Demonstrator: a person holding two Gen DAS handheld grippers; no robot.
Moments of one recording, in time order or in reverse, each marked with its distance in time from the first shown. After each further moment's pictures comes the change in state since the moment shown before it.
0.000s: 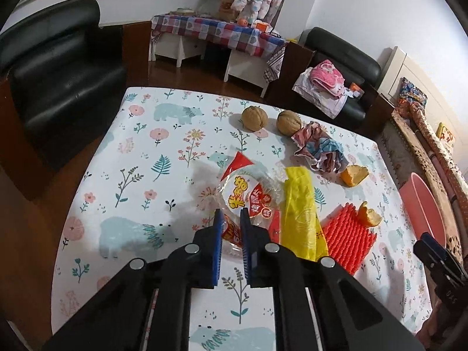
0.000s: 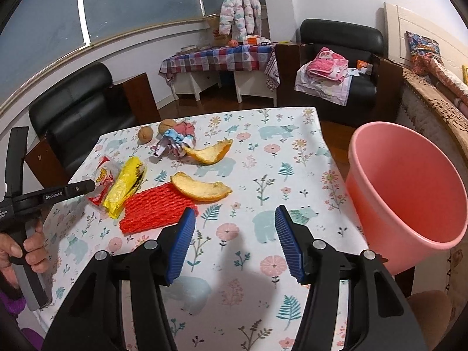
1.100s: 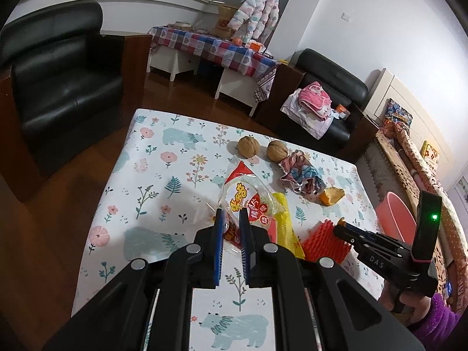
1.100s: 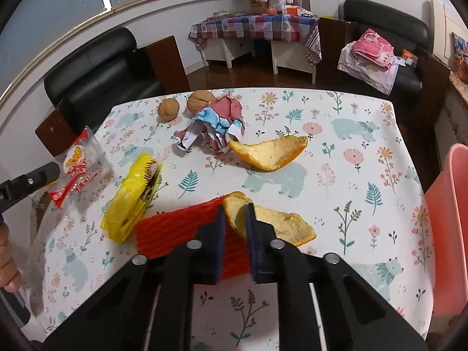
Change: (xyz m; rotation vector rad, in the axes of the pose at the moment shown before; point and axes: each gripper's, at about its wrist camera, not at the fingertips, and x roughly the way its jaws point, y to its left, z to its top) left arm -0.046 0.017 0.006 -0.036 -0.082 -0.082; right arm 0.085 0.041 0.033 -0.075 0.169 0.122
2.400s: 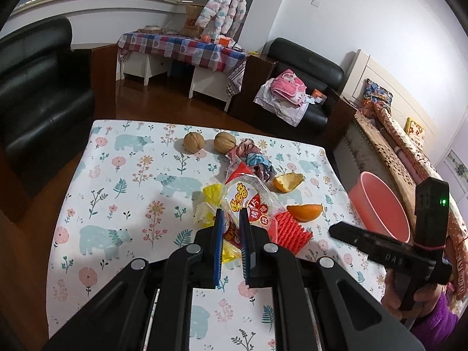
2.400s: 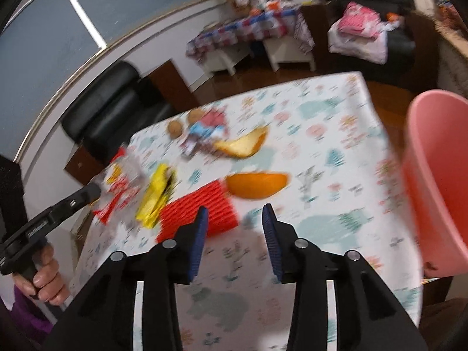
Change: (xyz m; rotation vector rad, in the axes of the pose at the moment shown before) left arm -0.003 -0.063 -0.006 0.106 0.028 -0.065; right arm -0.048 -0.038 -0.020 0.169 0.013 0.178
